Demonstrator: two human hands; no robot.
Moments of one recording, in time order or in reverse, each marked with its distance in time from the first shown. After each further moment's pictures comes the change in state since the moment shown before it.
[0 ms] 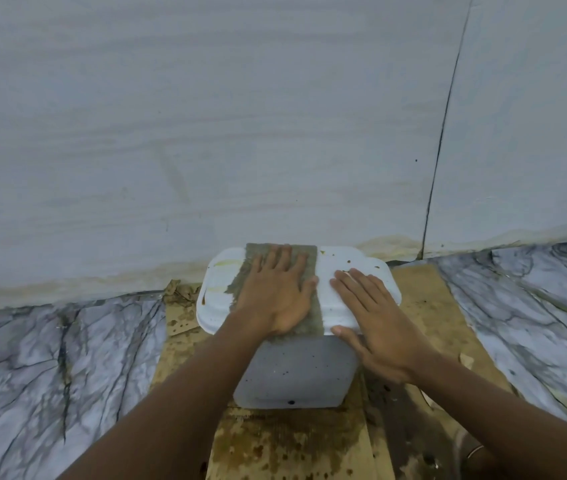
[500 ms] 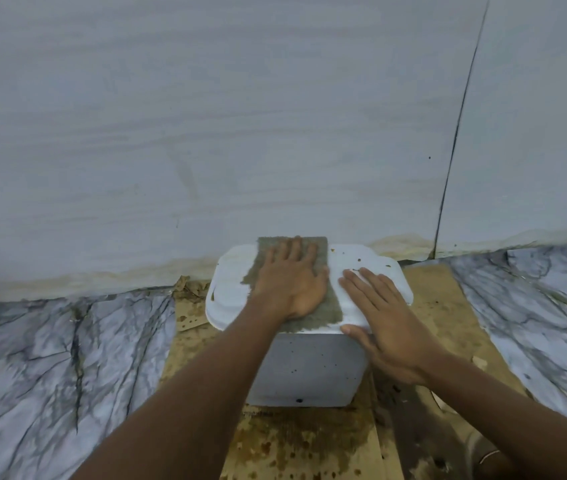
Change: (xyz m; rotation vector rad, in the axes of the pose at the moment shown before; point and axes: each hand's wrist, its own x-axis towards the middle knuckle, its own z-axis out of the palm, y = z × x) left_hand 0.020 0.004 -0.002 -0.006 -0.035 -0.054; right_hand 0.004 0.000 0.003 0.057 0.047 -0.033
